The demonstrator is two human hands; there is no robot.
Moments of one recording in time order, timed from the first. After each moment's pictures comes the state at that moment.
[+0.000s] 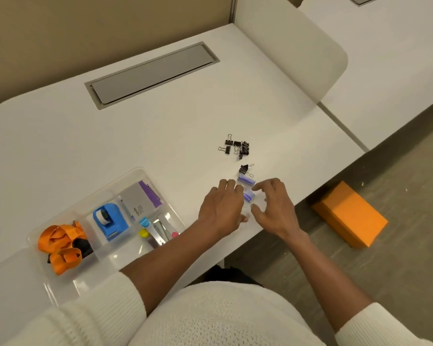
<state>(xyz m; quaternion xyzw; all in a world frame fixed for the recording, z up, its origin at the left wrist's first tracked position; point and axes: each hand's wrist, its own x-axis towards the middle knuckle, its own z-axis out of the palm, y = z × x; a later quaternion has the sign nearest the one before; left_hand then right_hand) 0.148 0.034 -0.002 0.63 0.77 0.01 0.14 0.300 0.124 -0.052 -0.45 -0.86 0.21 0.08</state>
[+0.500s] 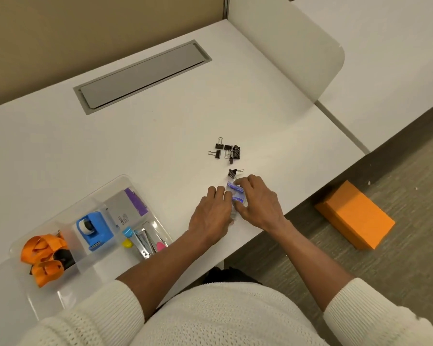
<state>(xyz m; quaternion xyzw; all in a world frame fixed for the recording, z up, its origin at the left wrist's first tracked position) 0.155 0.053 -0.051 0.60 0.78 -0.01 0.18 0.281 0.167 -0.082 -0.36 -0.92 0.16 0.02</state>
